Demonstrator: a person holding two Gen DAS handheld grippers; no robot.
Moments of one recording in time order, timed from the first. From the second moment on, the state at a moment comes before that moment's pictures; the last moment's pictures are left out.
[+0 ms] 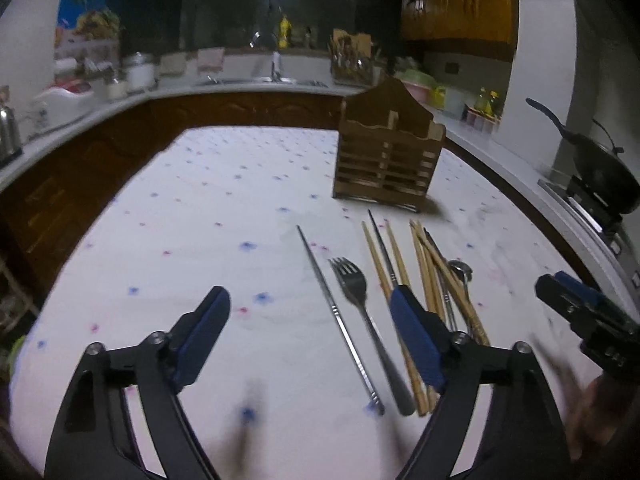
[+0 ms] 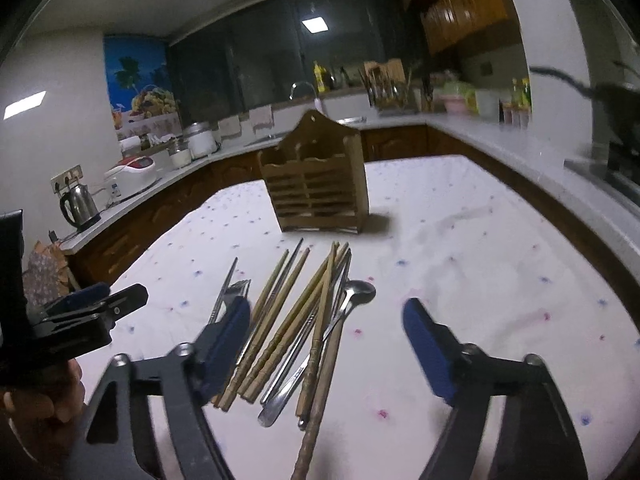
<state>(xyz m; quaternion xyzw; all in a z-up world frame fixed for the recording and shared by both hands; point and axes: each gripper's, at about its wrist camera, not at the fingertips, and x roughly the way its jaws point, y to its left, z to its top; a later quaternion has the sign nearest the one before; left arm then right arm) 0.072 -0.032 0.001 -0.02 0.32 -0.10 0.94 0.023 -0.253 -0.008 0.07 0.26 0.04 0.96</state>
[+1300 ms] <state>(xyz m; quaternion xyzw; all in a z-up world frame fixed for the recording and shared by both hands) 0.235 -0.062 -0.050 0.03 0.49 -0.13 0.86 0.206 -0.241 -0.053 0.04 0.45 0.07 0.89</state>
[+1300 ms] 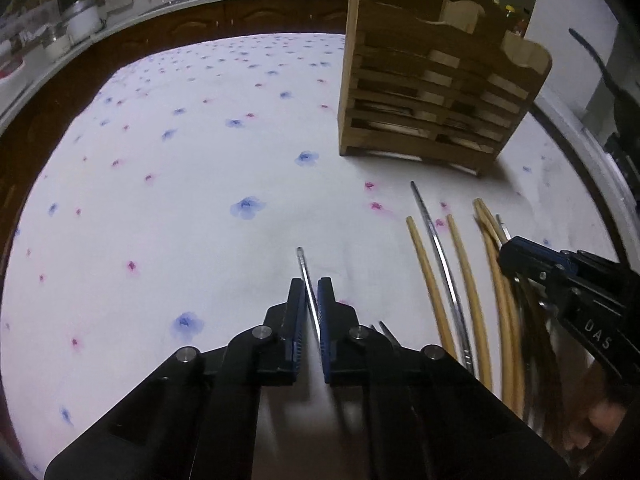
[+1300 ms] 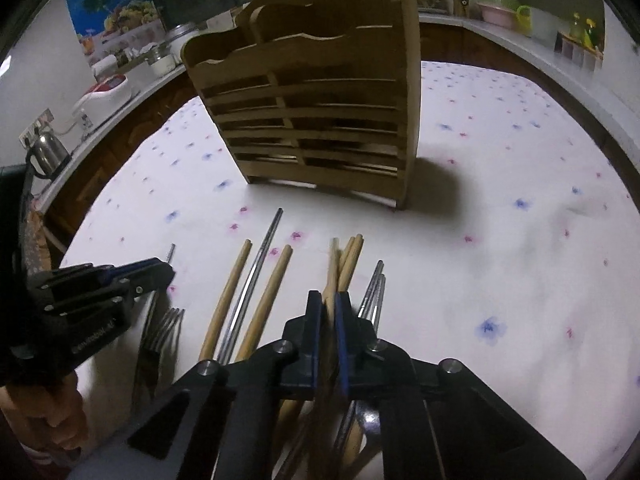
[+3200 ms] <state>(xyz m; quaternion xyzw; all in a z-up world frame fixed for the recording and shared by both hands) 0.235 -0.029 0.214 -0.09 0.18 -0.19 0.96 0.193 -0.308 0.167 0.17 0.10 0.04 0.98</state>
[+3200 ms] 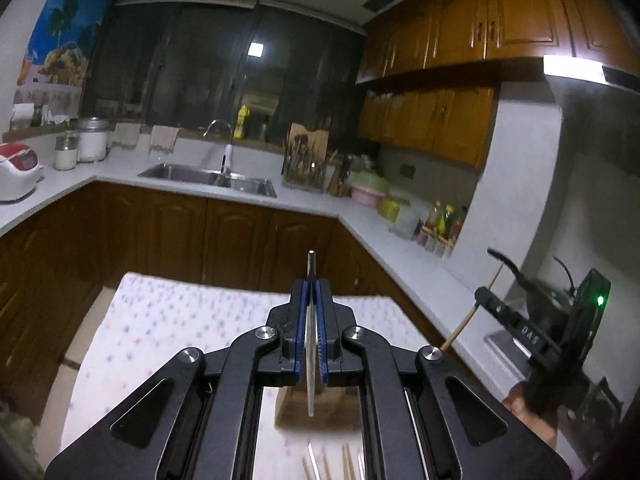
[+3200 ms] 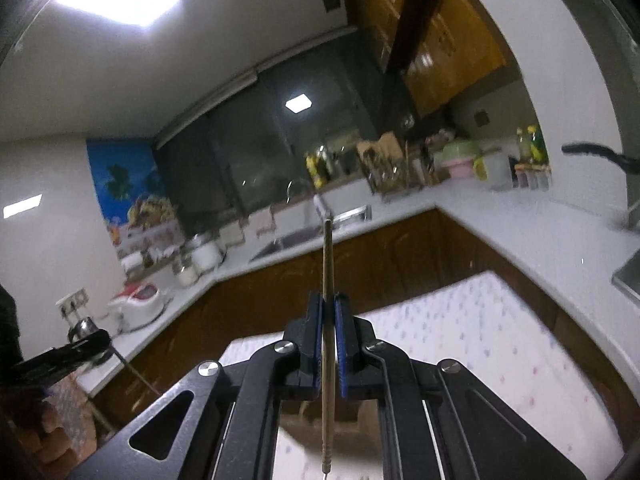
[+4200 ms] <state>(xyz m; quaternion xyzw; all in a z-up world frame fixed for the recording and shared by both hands) 0.339 -0.071 0.099 -0.11 0.26 -0.16 0.95 0.273 -0.303 0.075 0.15 0.14 0.02 0.98</state>
